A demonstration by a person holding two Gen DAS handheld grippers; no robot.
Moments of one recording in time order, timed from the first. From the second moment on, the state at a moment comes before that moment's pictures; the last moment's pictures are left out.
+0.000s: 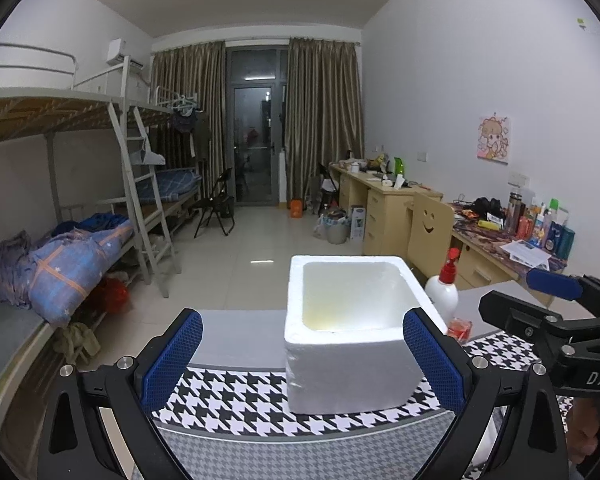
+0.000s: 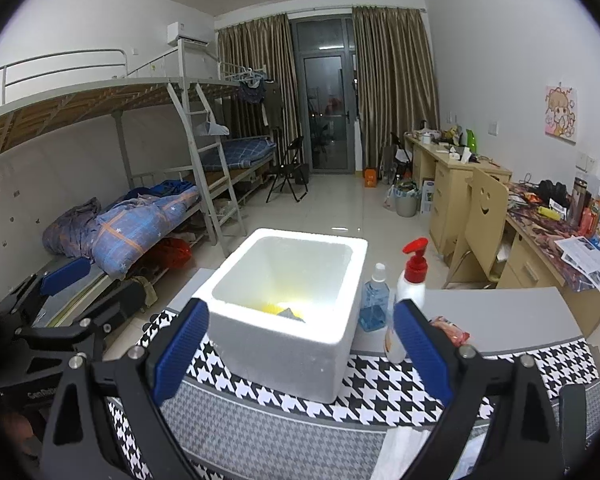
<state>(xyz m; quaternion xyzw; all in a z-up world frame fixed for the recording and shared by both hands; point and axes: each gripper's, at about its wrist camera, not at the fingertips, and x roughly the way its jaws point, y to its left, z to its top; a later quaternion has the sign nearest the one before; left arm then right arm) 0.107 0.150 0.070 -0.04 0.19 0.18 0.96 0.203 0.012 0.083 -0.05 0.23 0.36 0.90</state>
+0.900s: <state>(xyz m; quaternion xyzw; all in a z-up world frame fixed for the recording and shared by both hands) 0.068 0.101 0.077 -0.02 0.16 0.15 0.98 0.157 -0.045 0.079 -0.05 0.20 0.34 0.92</state>
